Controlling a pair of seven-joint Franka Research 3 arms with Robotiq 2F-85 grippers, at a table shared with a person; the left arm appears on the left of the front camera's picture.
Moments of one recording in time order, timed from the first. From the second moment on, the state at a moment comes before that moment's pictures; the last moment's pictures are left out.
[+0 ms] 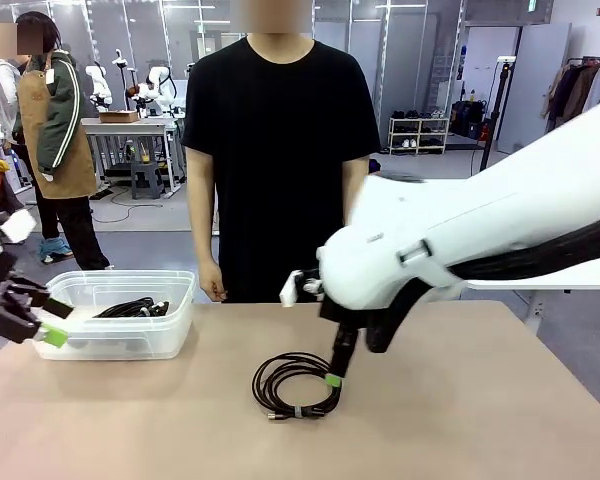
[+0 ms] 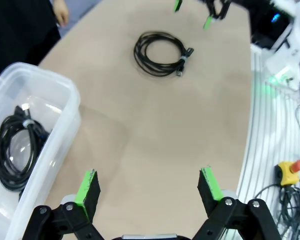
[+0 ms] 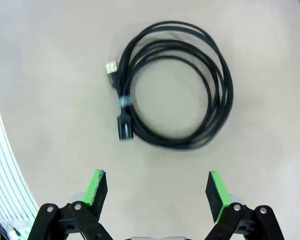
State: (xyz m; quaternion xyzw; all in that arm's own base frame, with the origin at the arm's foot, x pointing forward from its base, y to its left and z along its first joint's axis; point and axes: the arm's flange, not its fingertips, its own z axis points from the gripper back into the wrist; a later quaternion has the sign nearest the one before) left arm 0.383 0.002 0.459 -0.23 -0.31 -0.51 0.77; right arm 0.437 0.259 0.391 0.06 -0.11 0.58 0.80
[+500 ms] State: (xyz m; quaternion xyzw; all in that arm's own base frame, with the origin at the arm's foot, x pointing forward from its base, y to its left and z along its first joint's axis) left arm 0.399 -0.118 0.473 -0.20 -0.26 -0.55 0.77; right arm 0.378 0.093 0.422 0.14 -0.23 0.54 0.80
